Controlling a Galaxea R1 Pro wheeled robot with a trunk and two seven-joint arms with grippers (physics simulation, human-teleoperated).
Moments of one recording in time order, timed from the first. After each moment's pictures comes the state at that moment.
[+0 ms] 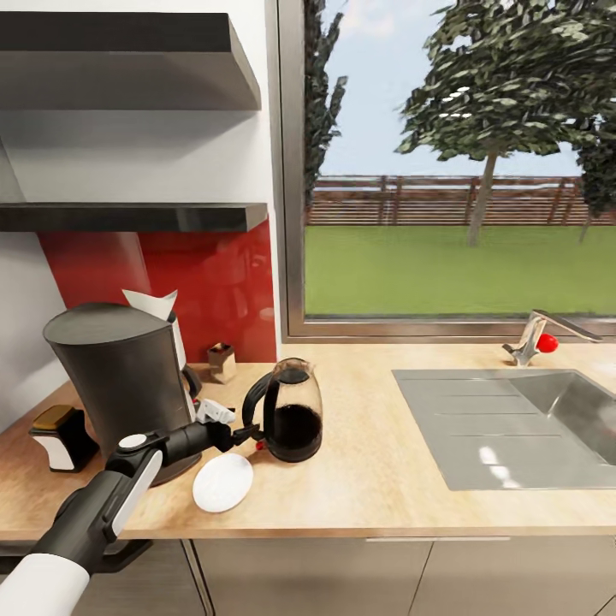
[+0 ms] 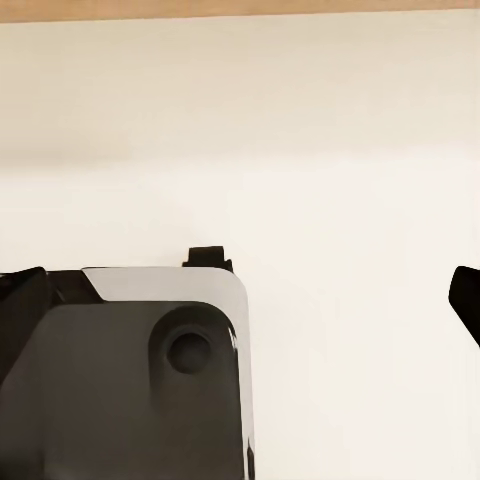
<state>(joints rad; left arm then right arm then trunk) -0.54 0.22 -0.17 -1.12 0.23 0.34 -0.69 -0.22 -0.07 0.11 -0.03 -0.15 -0.11 0.00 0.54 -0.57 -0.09</state>
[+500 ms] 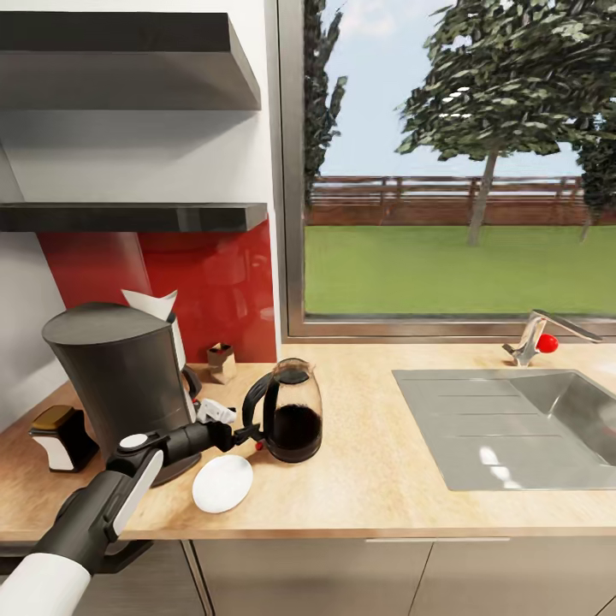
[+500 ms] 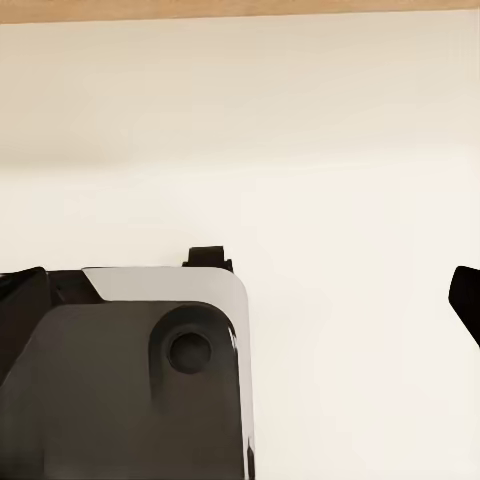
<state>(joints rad) -0.54 0.22 -0.17 -1.12 0.23 0.34 -0.69 -0.22 -0.07 0.11 -0.03 -0.15 -0.11 0.00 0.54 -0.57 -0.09</state>
